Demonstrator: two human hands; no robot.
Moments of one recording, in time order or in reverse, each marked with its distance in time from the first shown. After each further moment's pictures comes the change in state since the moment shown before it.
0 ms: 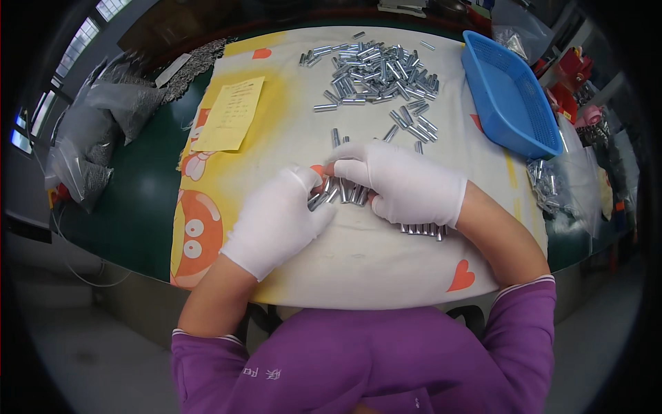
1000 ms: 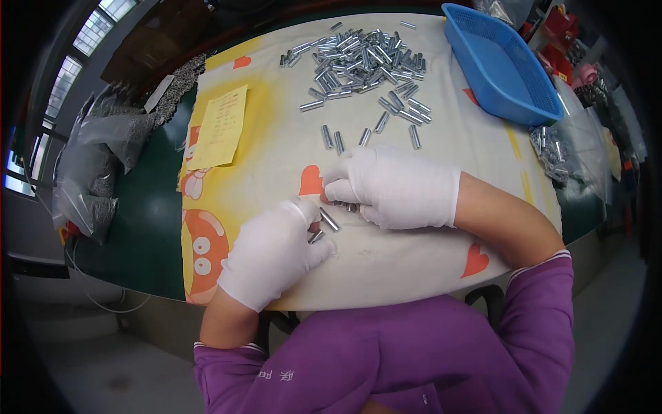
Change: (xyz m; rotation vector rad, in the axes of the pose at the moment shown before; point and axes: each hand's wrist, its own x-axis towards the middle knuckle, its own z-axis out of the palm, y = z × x) left_hand -0.015 0.005 -0.010 0.099 -0.186 0.084; right_hand -0.001 -0.009 0.003 -0.044 -0.168 -0.014
